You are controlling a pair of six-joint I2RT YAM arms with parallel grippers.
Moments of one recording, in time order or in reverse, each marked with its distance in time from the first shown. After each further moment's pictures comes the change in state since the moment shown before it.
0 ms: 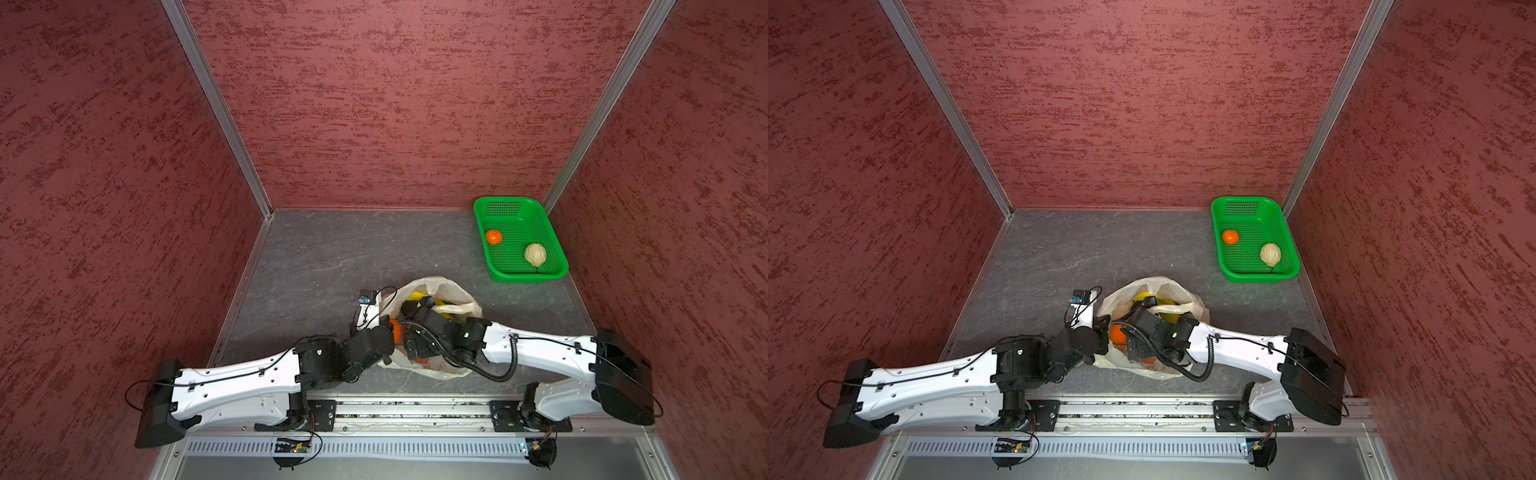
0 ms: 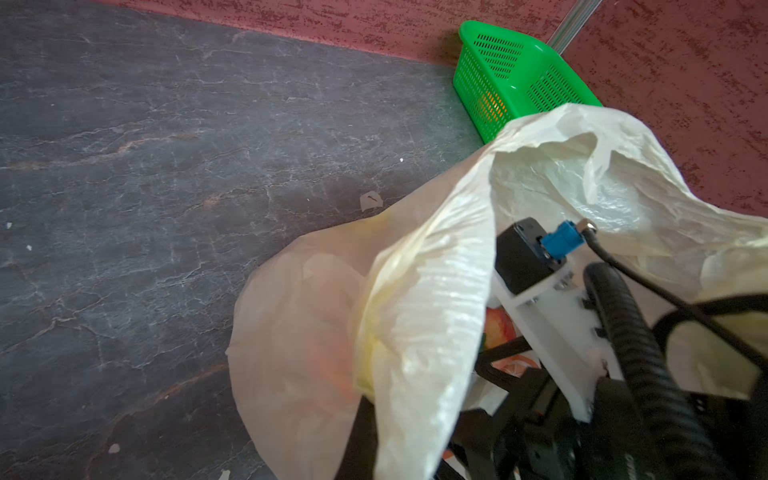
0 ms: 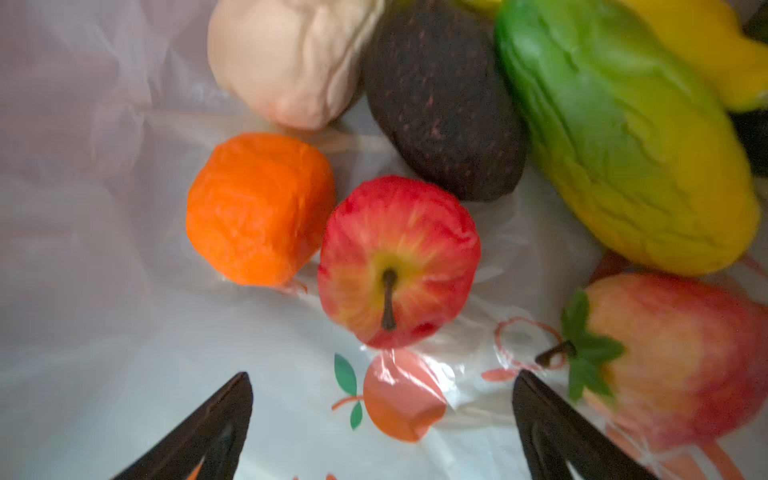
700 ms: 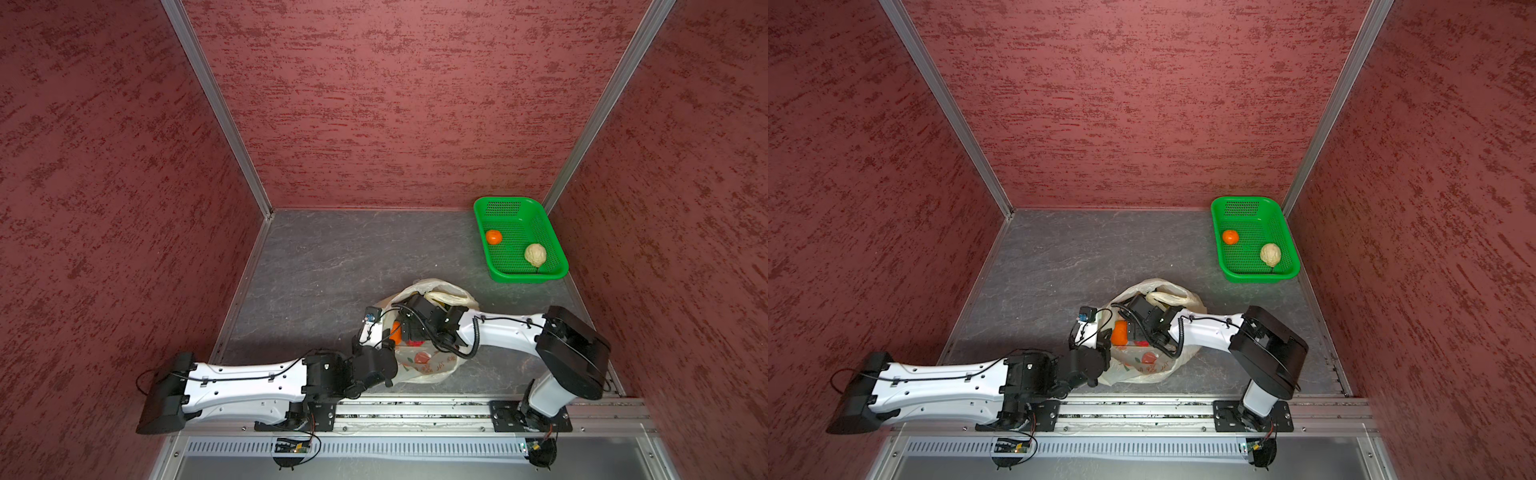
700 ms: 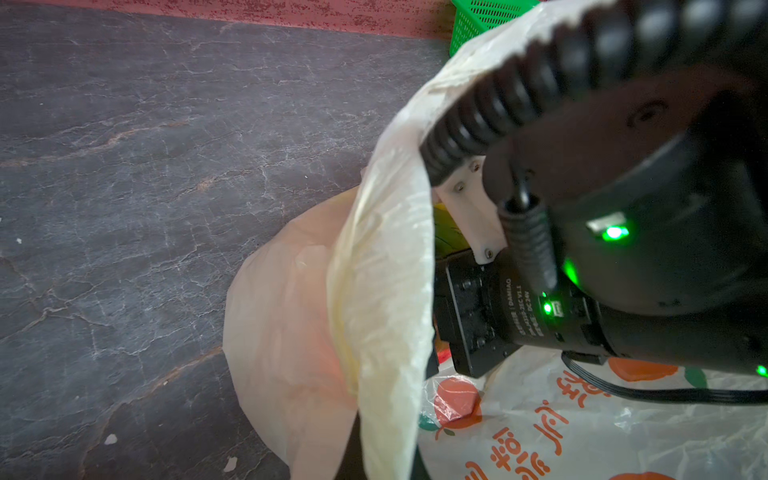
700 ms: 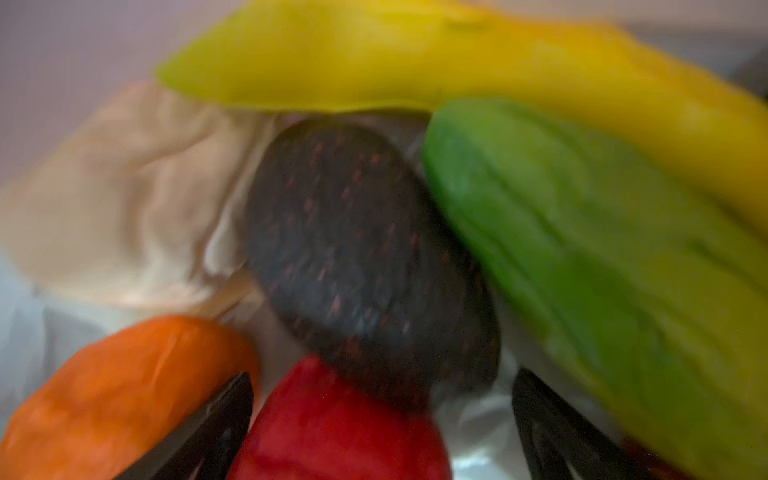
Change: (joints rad) left arm -0.105 0.021 -0.137 0.078 -0.102 -0.014; right arm -0.130 0.256 0.042 0.188 0.050 -0.033
